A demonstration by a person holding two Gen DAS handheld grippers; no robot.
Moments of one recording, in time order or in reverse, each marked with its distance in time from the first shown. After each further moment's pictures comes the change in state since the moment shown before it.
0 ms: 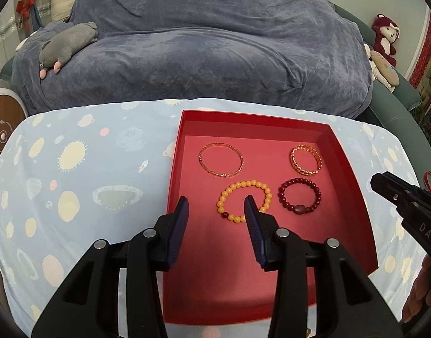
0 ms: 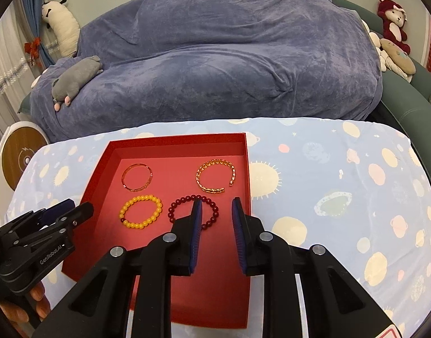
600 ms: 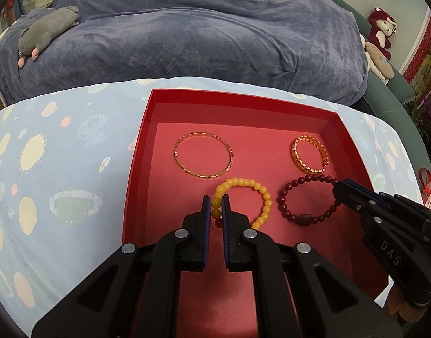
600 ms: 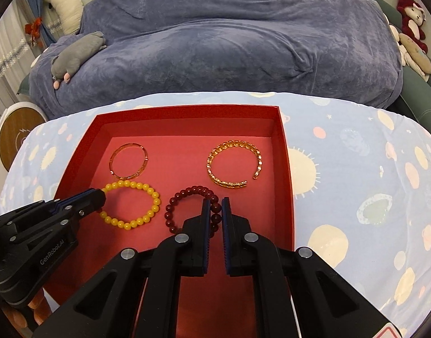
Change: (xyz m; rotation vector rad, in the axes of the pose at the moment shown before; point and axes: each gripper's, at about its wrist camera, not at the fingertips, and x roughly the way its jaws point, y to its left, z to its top) left arm 0.068 -0.006 0.007 0.000 0.092 -0.078; right arm 0.079 0.016 0.001 -0.047 0.114 0.017
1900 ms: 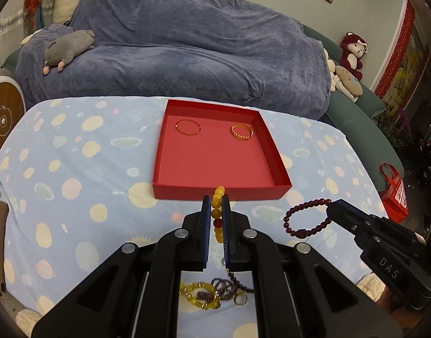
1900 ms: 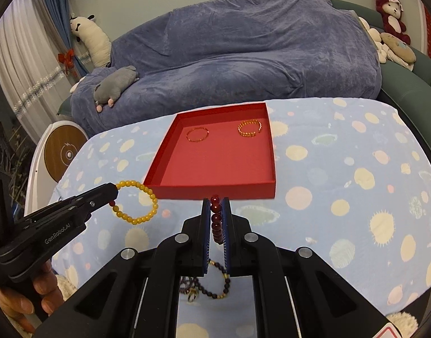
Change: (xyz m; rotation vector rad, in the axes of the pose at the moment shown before) left arm -0.214 -0.033 -0.120 -0.008 -0.179 -0.083; right arm -0.218 0.015 -0.139 0.059 -0.175 0.132
